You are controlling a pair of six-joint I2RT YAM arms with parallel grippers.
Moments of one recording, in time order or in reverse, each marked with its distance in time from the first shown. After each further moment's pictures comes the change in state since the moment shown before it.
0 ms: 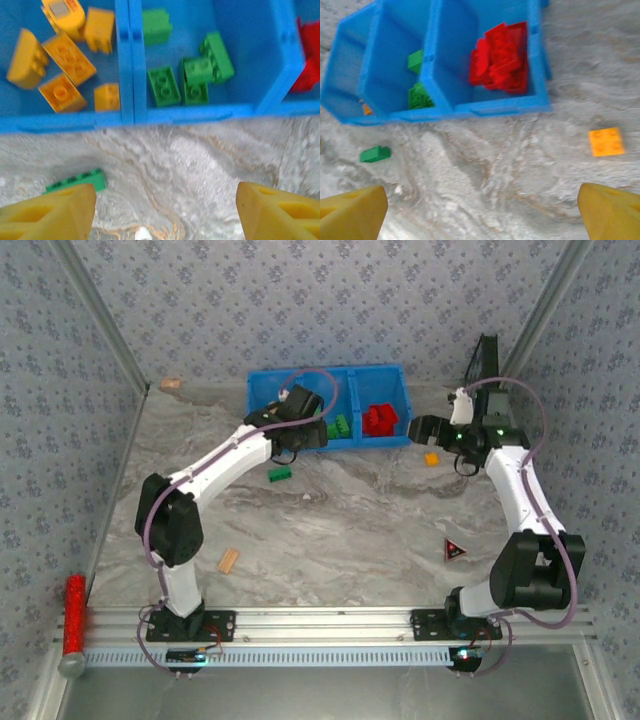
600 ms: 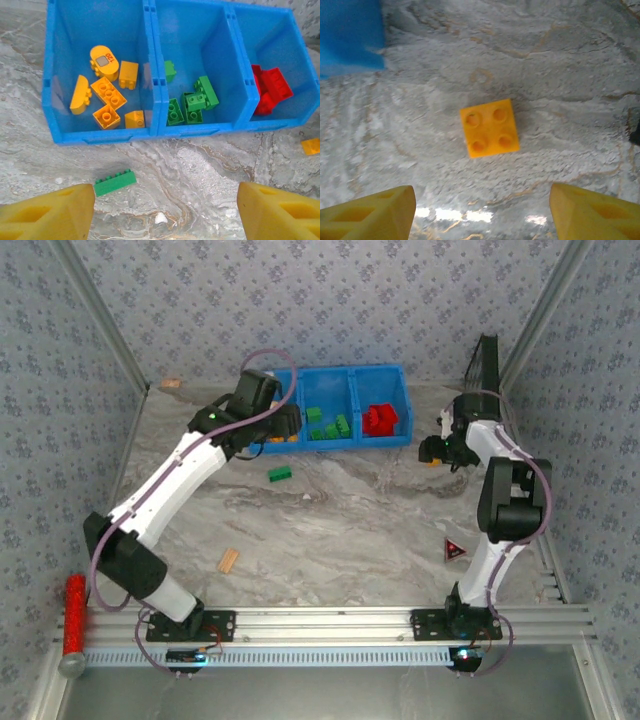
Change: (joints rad) left arm 0.082 -0.302 -0.046 -0.061 0.025 0.077; right arm -0.004 0.467 0.146 -0.089 0.324 -0.171
